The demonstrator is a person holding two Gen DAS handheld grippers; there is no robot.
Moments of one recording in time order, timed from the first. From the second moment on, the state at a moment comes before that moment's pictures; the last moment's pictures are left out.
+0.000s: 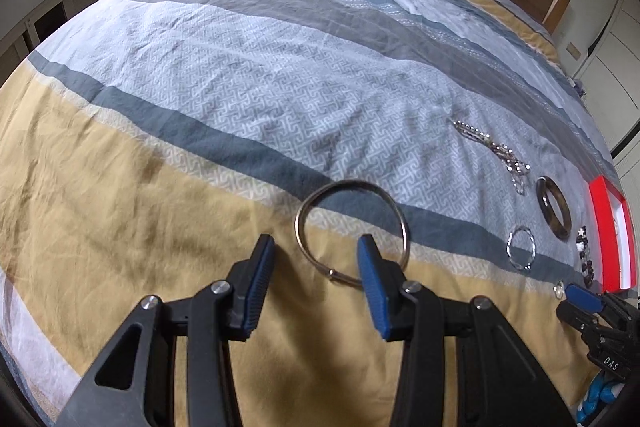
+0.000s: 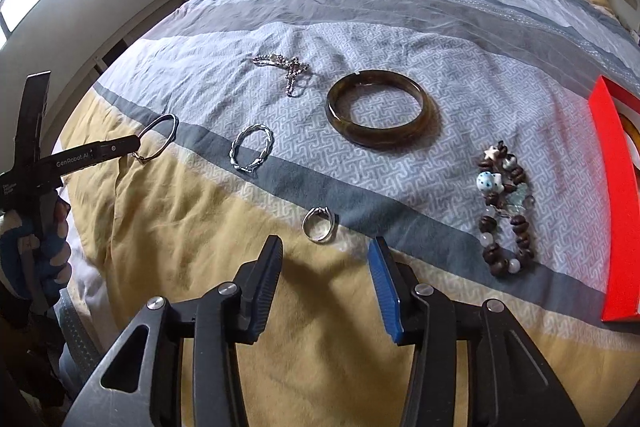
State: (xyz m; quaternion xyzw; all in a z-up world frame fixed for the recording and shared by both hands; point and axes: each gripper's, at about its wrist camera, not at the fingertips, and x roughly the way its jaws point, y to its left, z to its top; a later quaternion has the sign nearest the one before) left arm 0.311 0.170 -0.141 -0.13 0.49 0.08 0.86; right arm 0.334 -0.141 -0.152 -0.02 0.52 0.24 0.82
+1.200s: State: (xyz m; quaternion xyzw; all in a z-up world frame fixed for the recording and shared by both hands) left arm 0.264 0.107 -0.091 -0.07 0.46 0.08 0.88; right arm 0.278 -0.138 -0.114 -0.05 0.49 0.23 0.84
